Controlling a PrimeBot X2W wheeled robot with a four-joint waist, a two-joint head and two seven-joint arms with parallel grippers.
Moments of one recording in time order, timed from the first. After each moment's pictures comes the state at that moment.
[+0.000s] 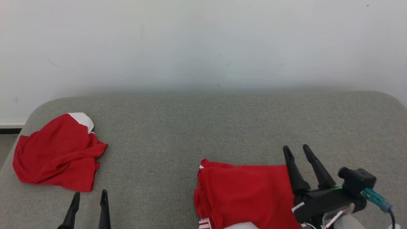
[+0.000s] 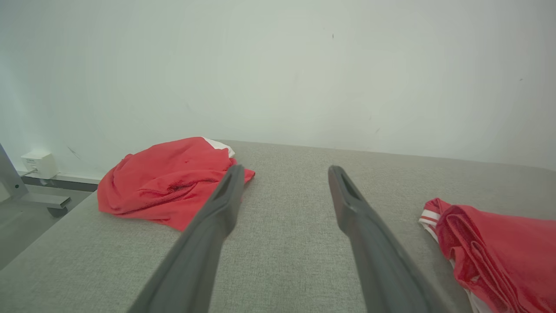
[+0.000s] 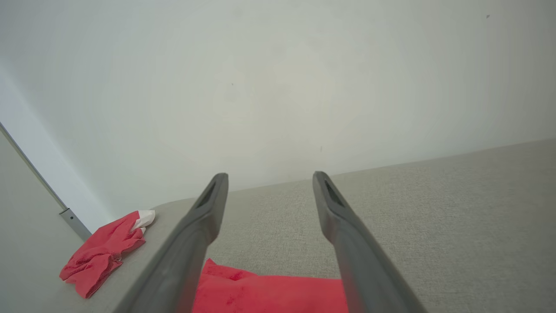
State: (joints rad) left arm 0.09 0.05 0.09 0.10 -0.12 -0.09 -0.26; right arm -0.24 -0.22 0.35 0.35 0.62 0.13 -0.26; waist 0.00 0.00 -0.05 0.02
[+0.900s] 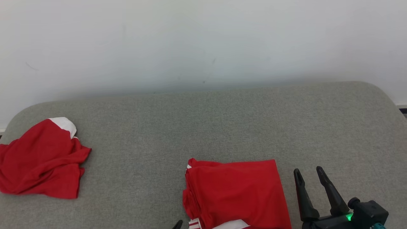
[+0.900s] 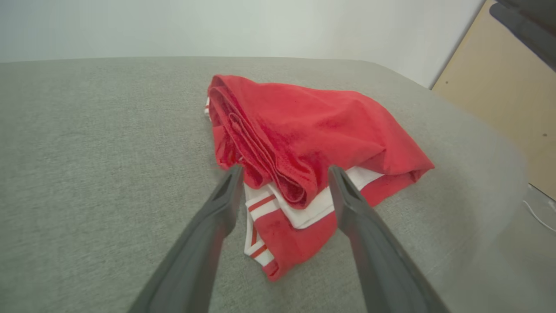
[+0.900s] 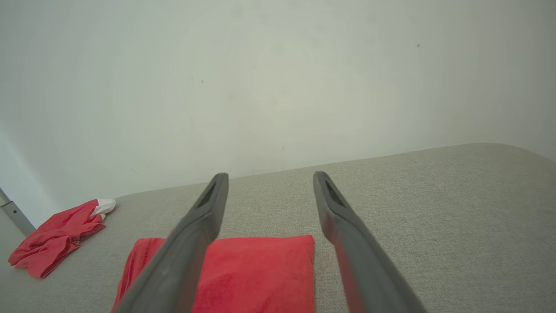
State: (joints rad) left arm 0.06 0.05 -0.40 0.30 -0.17 -0.13 -0.26; right arm 0.03 -0.16 0.17 0.11 0.38 0.13 -0.26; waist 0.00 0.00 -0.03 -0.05
